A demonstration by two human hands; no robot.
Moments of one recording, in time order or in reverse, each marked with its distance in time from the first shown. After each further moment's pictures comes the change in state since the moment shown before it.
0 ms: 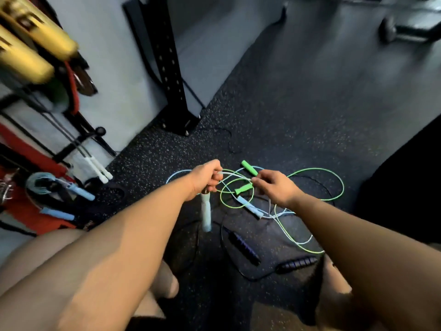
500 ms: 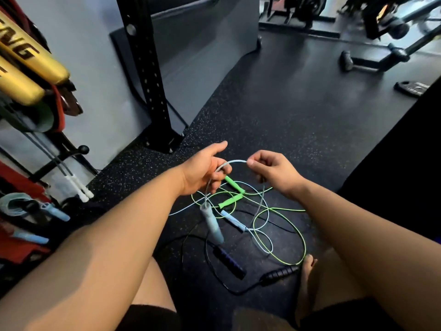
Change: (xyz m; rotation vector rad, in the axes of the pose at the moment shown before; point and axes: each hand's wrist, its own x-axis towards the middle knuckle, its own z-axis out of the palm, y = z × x) left_hand -0.048 0.086 0.019 0.005 -0.309 0.043; right_hand -0.034 -0.073 -0.074 0.373 0.103 -0.140
